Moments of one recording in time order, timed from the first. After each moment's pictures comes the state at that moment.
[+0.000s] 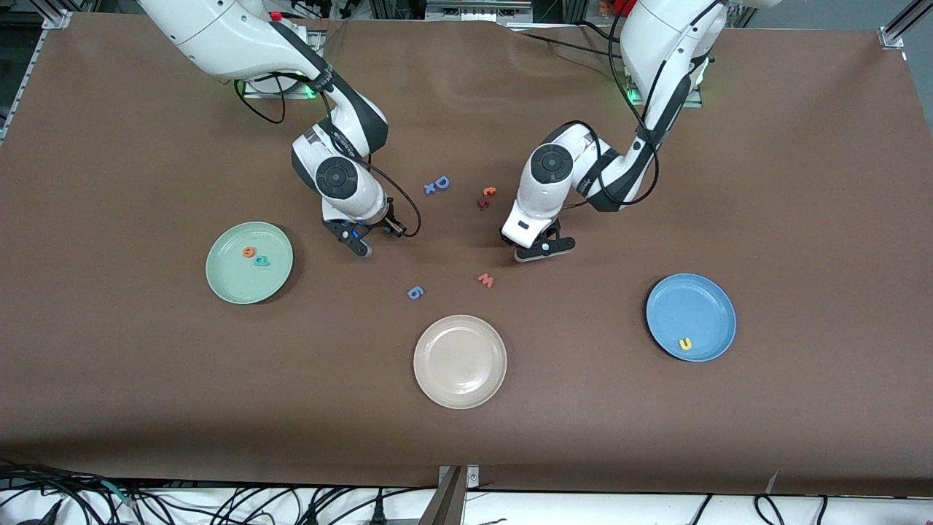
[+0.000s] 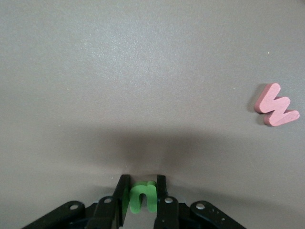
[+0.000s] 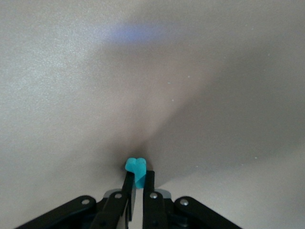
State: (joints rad) left arm -0.50 0.58 -0.17 -1.99 0.13 2.58 -0.99; right arm 0.14 0.56 0.46 -2.07 -0.15 2.46 1.38
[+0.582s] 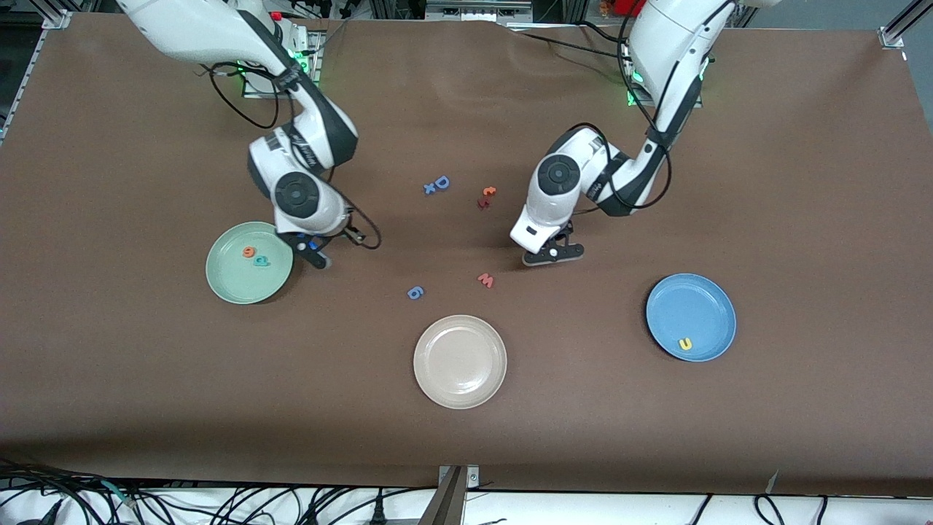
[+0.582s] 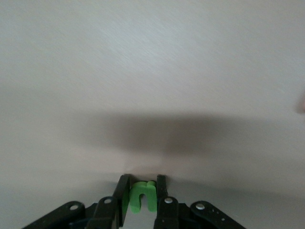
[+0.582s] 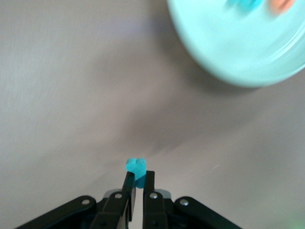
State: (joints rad) left arm -0.43 0.57 -0.17 -1.94 0.13 2.40 -0.82; right arm 0.06 0.43 0.37 -2.00 -0.16 2.14 1.14
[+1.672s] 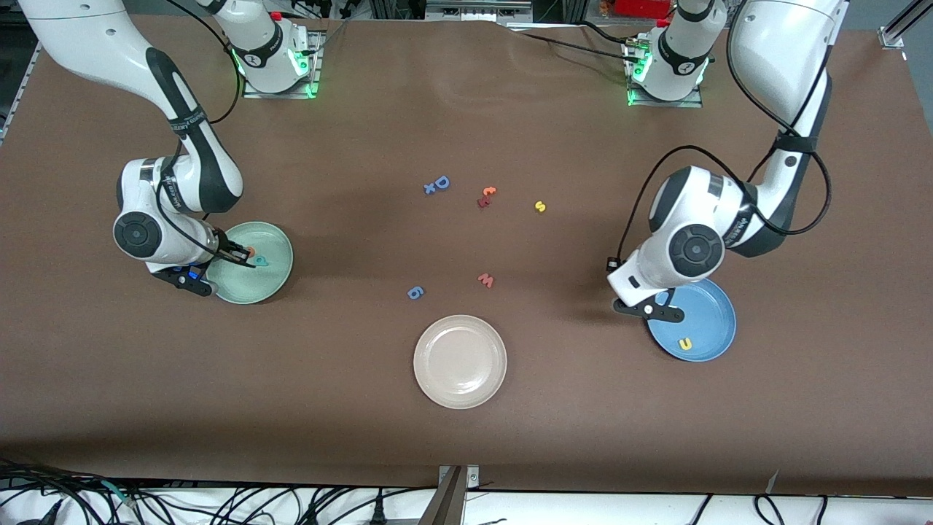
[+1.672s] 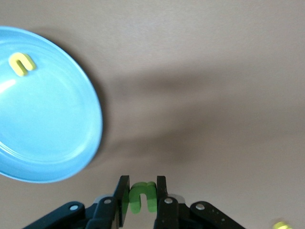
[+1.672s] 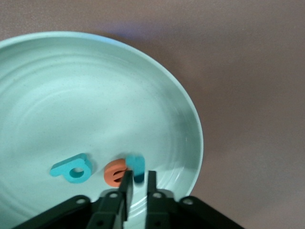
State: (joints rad) left arm -0.14 0.53 -0.15 -1.69 0.10 1.99 -0.11; right arm -0.04 0.45 0.07 -2.04 -0.16 2.21 0.52
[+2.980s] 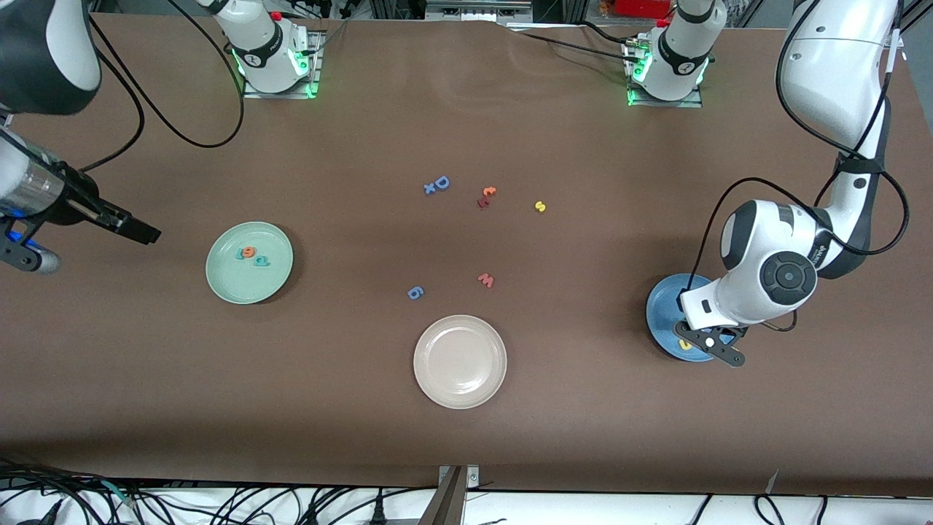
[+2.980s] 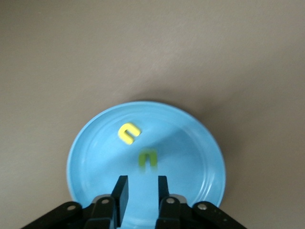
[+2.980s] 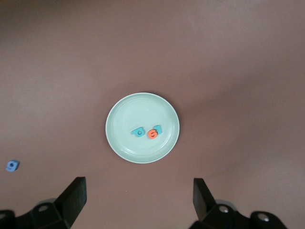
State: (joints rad) left arm -0.03 0.62 -0.08 -1.61 0.13 2.17 0.35; right arm -0.05 0.19 0.11 -1.50 -0.05 1.60 0.51
